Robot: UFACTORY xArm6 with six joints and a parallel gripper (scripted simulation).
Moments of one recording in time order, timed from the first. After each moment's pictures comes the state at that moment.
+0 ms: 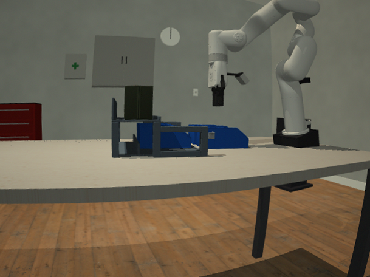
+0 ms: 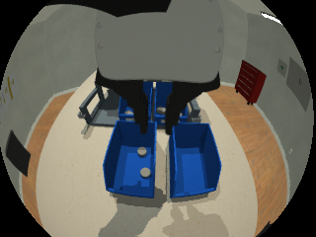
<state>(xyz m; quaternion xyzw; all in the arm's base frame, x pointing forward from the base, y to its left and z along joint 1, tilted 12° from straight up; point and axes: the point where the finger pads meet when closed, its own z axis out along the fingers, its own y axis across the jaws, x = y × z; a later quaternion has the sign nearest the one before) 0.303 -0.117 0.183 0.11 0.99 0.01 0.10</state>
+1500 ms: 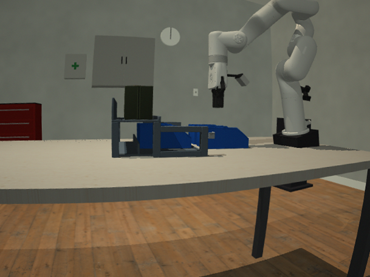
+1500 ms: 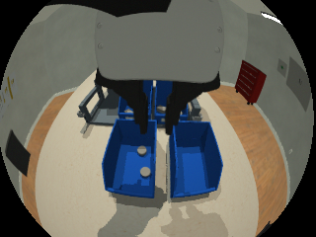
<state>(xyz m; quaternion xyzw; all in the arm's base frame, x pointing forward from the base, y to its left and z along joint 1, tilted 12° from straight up) 0.305 -0.116 0.178 0.11 0.99 0.01 0.10</state>
